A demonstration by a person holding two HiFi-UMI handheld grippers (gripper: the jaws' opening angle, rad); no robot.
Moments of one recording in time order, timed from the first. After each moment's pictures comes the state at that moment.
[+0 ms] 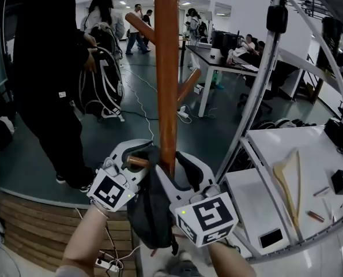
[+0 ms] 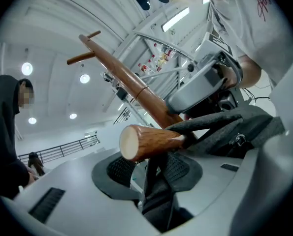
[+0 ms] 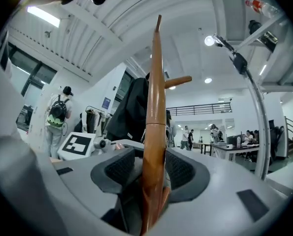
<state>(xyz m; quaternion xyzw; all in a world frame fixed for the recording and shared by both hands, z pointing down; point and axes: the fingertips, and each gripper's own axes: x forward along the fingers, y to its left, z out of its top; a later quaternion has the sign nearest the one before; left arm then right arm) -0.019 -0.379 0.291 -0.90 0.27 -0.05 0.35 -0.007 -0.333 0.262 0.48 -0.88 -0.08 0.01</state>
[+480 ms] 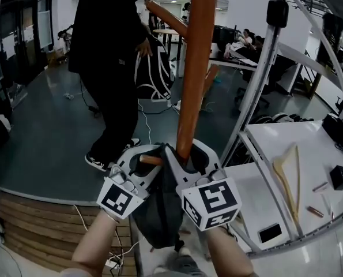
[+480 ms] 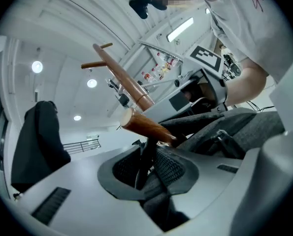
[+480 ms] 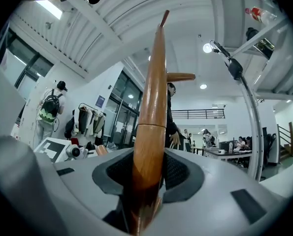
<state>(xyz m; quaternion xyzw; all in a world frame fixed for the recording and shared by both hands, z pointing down) 0.001 -0.356 0.294 -0.90 0.26 0.02 0.35 0.016 -0.360 0.254 0.51 -0.85 -0.10 0.00</state>
